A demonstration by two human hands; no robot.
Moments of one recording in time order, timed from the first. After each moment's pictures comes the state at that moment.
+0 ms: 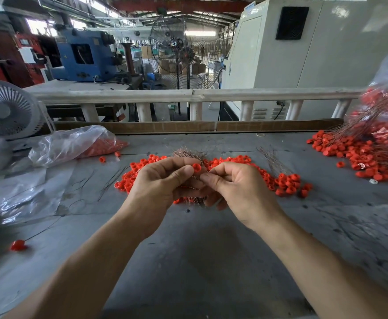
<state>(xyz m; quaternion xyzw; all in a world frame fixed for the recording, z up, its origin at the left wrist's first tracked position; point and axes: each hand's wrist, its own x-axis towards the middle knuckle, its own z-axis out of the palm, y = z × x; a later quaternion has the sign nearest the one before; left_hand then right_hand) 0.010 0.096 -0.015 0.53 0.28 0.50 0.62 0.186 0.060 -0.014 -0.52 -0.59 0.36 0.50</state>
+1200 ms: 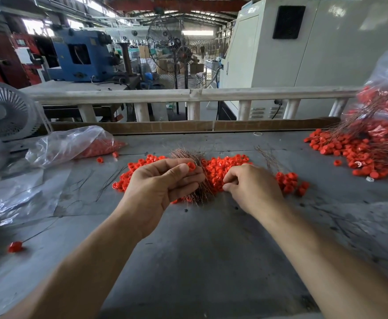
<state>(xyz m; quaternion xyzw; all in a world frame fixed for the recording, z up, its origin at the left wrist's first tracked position) 0.009 0.093 -0.011 0.47 0.27 0.50 0.68 0.225 0.094 -0.037 -0.72 -0.64 0.00 0.26</state>
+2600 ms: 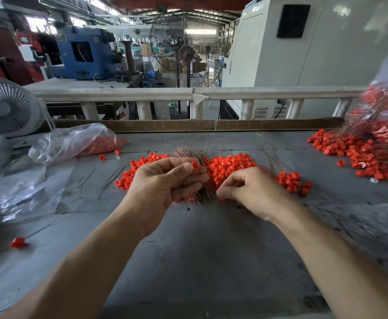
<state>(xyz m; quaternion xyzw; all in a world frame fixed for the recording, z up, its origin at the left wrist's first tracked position) 0.011 0.091 -0.011 0.47 0.28 0.49 0.68 0.226 0.080 -0.031 -0.68 -0.61 0.24 0.34</state>
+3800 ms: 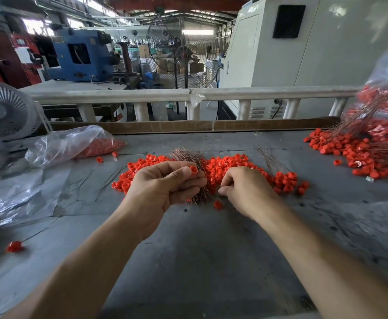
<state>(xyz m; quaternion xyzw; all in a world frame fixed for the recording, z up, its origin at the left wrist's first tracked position) 0.015 0.087 -0.010 0.47 0.30 0.49 0.67 0.215 0.088 -0.032 -0.73 -0.63 0.09 0.26</state>
